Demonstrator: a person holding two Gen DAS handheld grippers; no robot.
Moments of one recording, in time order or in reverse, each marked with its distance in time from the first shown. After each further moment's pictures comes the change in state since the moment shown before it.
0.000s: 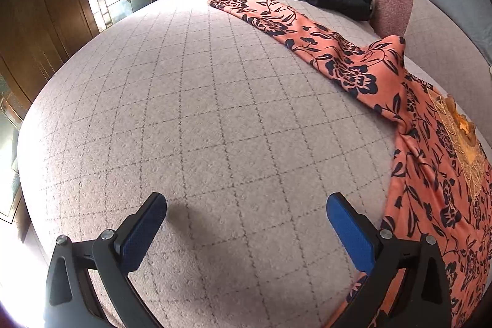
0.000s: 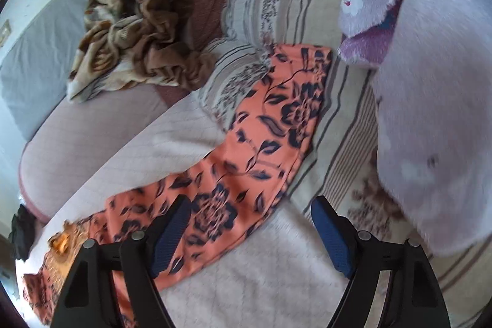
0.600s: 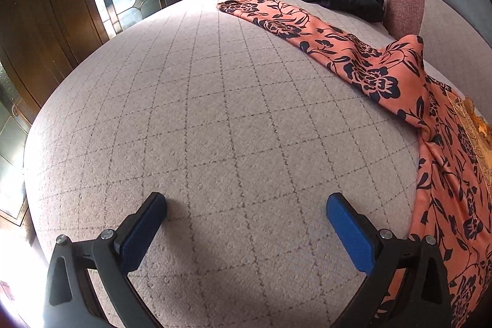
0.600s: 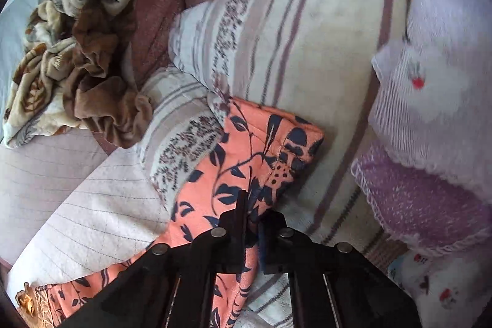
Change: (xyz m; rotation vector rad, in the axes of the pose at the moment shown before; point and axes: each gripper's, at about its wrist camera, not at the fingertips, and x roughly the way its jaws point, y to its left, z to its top) left arm 0.014 -0.004 0.003 0.010 -0.048 0.079; right arm 0.059 -0.002 0.079 -0.019 -0.092 -0.183
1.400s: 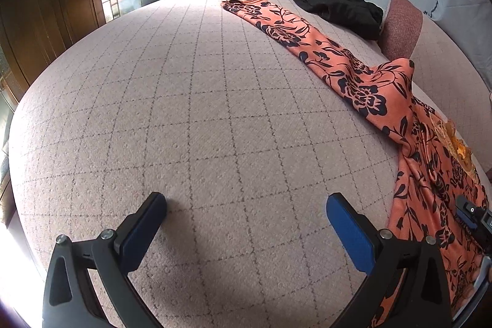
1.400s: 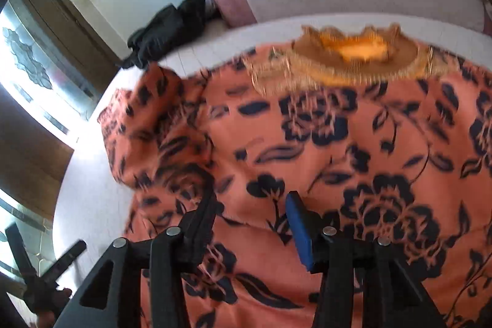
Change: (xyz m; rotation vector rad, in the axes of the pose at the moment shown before) left arm -0.007 0.017 0.001 -0.102 0.007 -0.120; right arm -0.162 0.363 -0.359 -0.620 0.439 0.851
